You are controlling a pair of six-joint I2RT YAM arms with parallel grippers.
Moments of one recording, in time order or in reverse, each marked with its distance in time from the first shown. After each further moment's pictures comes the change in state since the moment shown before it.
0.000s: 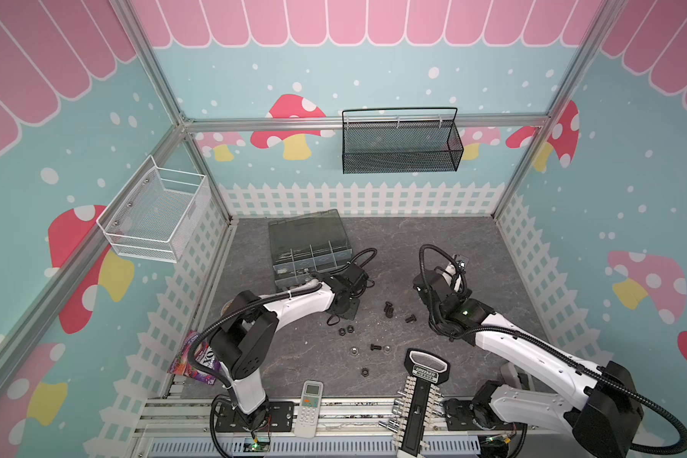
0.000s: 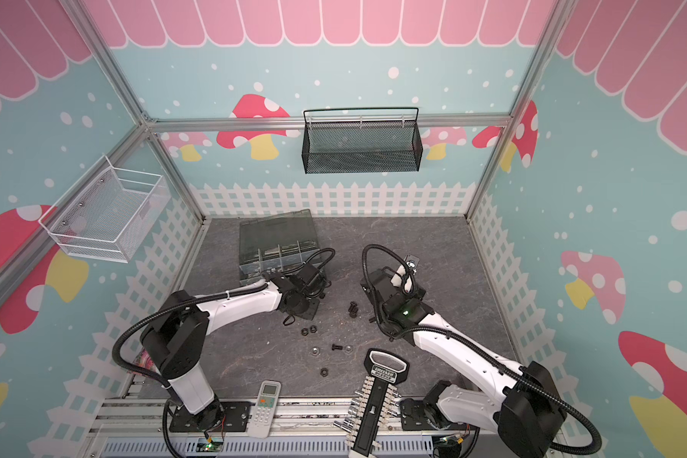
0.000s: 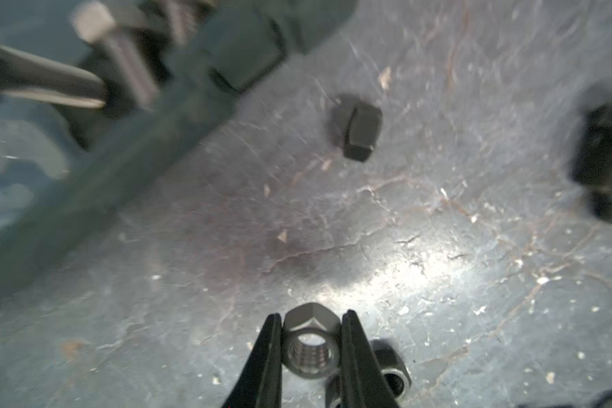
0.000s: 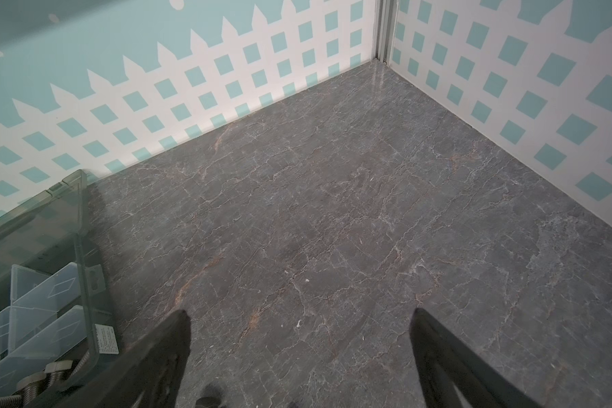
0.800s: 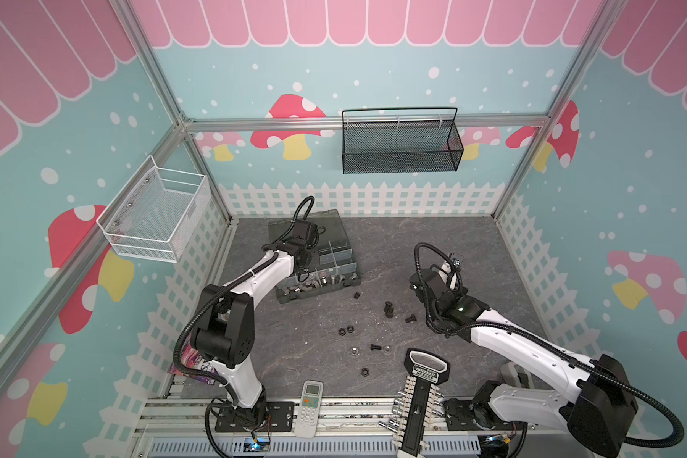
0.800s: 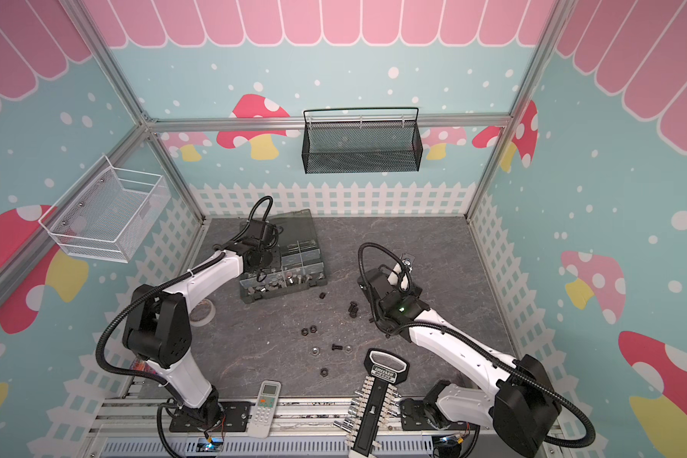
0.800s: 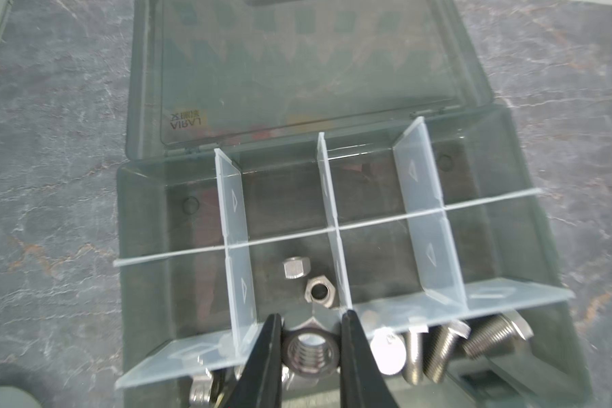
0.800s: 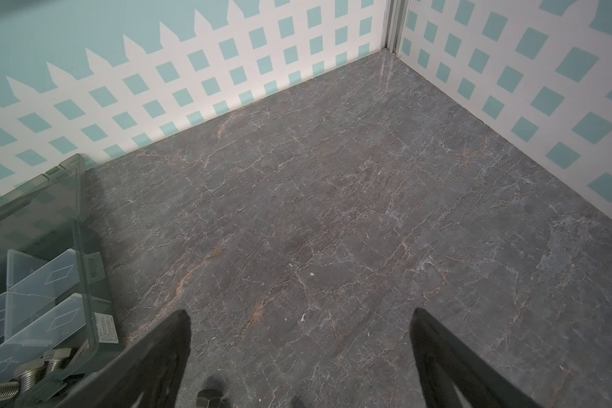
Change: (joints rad) left arm 0.402 0.051 0.169 0.149 -0.047 0.012; right arm 0.000 0.048 0.028 -0.001 -0.028 -0.013
